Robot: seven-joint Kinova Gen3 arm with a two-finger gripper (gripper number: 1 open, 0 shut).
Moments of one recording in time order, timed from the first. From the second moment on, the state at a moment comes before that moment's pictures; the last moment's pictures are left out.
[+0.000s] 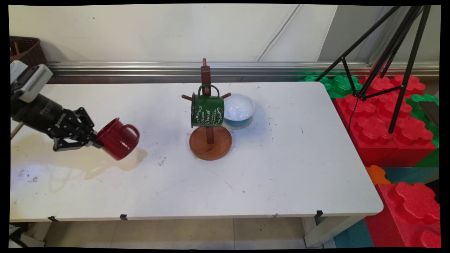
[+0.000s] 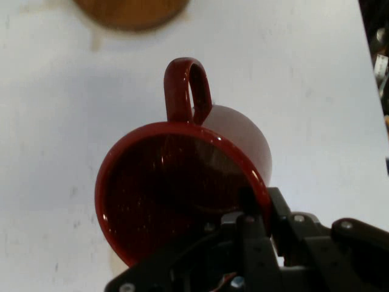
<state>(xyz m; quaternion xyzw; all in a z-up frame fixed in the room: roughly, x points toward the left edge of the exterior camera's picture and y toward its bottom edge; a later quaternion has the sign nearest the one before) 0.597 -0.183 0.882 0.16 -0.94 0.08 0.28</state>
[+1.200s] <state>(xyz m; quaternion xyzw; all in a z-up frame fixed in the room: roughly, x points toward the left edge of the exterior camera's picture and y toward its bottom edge) 0.608 -0.173 0.859 0.12 -0.97 0.08 0.20</state>
